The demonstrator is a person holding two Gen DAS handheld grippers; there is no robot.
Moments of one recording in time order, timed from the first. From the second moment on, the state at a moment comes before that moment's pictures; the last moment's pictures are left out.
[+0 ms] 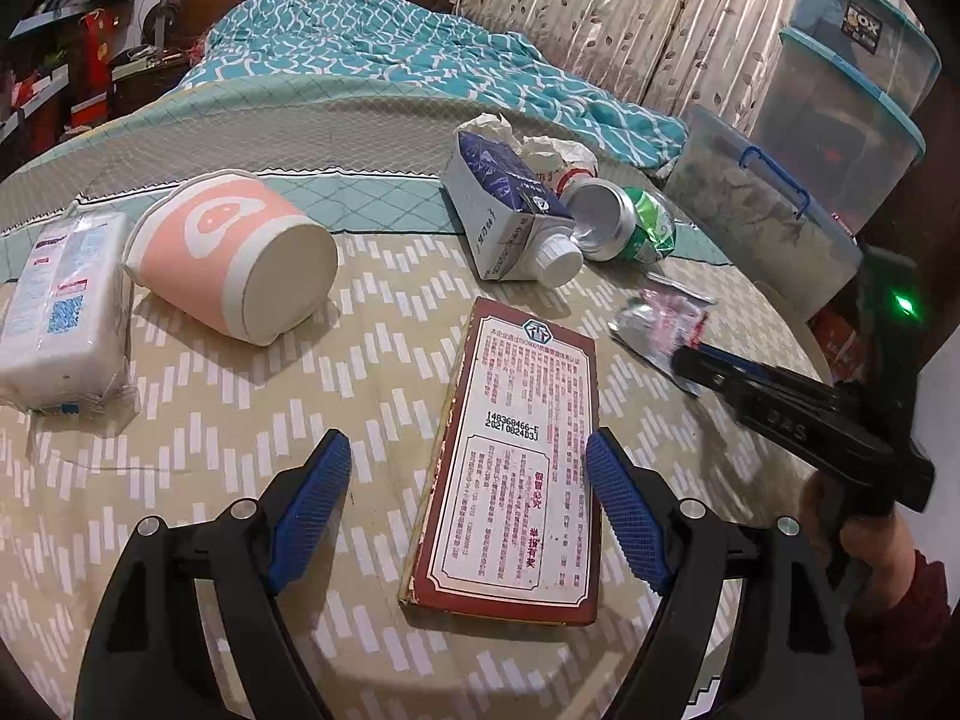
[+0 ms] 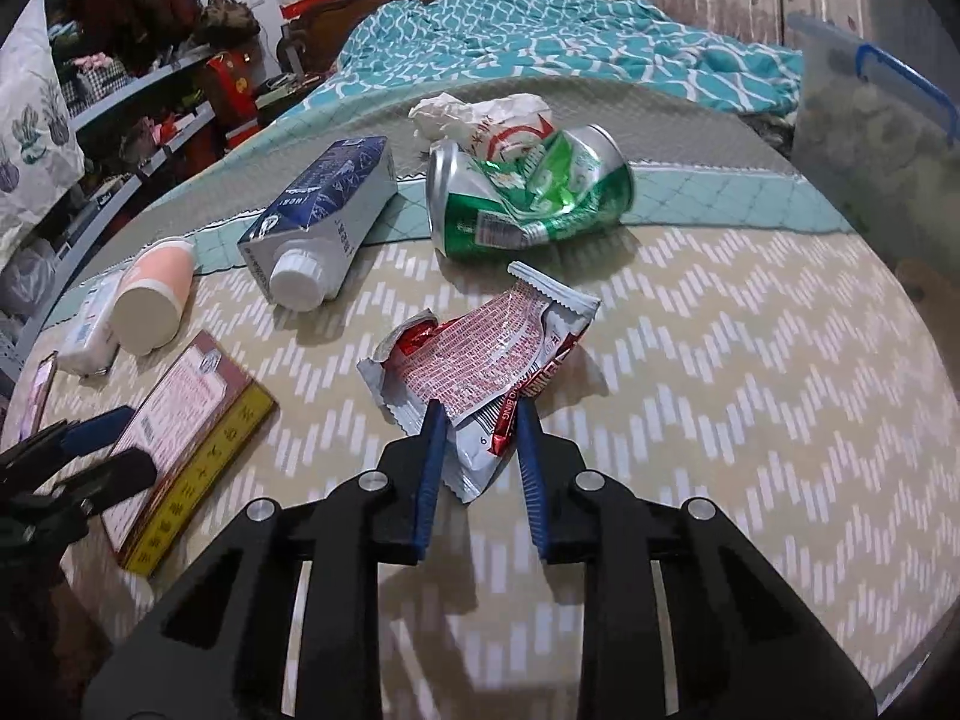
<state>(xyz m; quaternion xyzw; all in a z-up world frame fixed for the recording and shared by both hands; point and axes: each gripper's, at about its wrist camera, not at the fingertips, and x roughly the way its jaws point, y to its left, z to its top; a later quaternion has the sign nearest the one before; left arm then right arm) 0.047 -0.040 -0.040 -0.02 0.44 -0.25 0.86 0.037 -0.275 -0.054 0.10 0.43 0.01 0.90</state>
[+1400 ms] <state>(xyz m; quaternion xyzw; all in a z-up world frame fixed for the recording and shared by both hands) 0.030 -0.054 -0.038 0.00 0.44 -0.25 0.86 -0.017 -0.295 -0.039 0.18 0.38 0.04 0.91</state>
